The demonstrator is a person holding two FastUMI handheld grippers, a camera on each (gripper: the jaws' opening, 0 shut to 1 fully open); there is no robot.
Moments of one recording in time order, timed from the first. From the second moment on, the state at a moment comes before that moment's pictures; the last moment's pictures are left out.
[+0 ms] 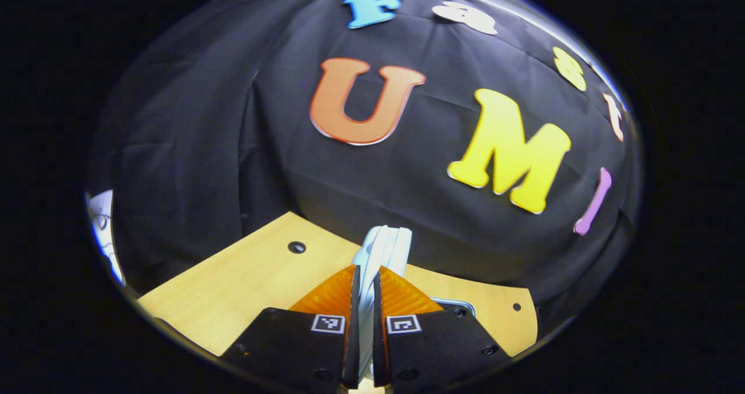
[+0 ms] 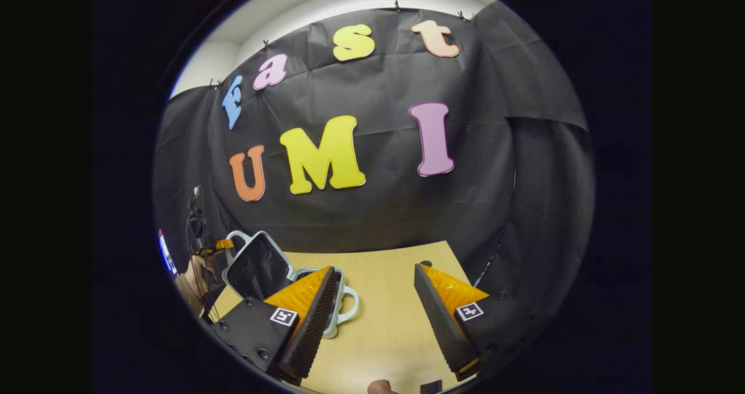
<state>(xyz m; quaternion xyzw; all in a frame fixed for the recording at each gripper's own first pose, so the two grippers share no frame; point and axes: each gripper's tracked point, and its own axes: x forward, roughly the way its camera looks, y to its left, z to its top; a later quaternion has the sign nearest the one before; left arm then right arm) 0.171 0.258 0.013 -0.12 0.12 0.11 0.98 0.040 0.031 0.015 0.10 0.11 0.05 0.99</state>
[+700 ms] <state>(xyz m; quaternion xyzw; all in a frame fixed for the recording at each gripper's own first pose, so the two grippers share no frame) 0.202 -0.005 -0.083 0.06 0.18 0.02 0.98 0.027 -0.051 0.014 0.06 0.08 0.05 0.99</state>
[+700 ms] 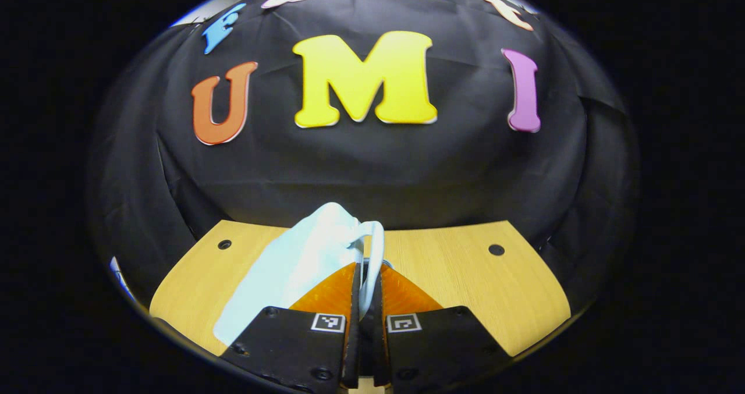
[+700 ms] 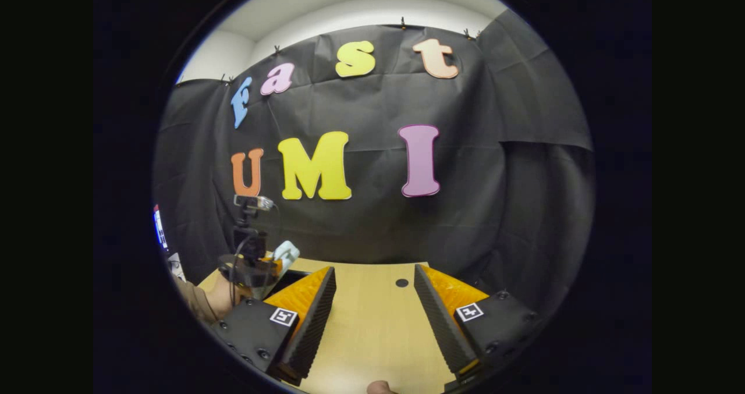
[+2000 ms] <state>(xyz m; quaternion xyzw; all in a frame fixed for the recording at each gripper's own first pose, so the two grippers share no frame) 0.137 -0.030 0.033 0.08 0.08 -0.02 0.99 0.080 -0.067 0.017 0.08 0.07 0.00 1.00</state>
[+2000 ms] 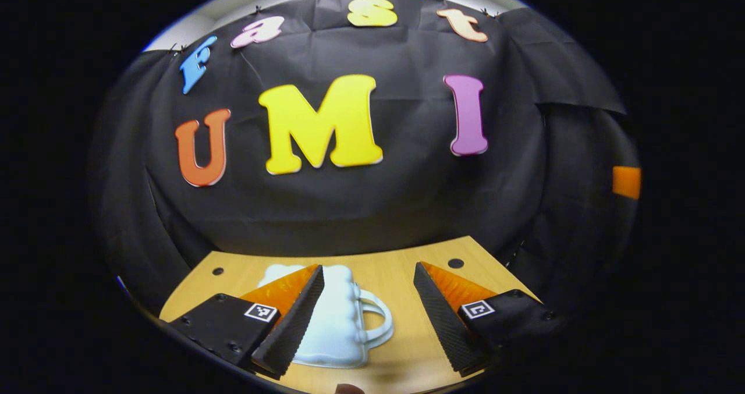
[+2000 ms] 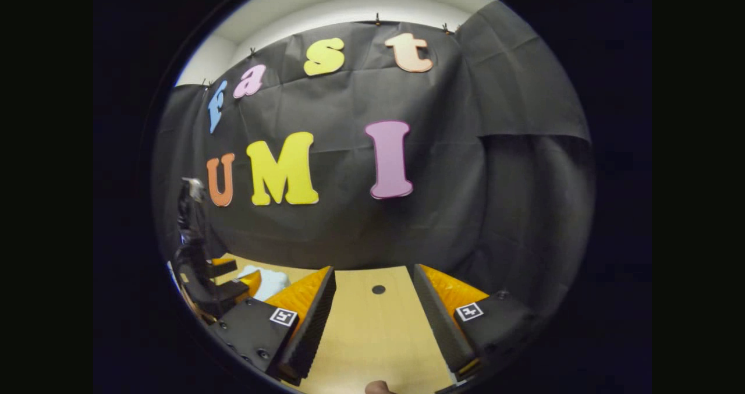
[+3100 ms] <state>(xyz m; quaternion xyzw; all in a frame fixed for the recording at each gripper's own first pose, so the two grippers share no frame) 0.049 0.122 0.101 0.02 0.01 0.01 1.00 0.059 0.181 0.035 0.01 0.05 0.12 0.99</state>
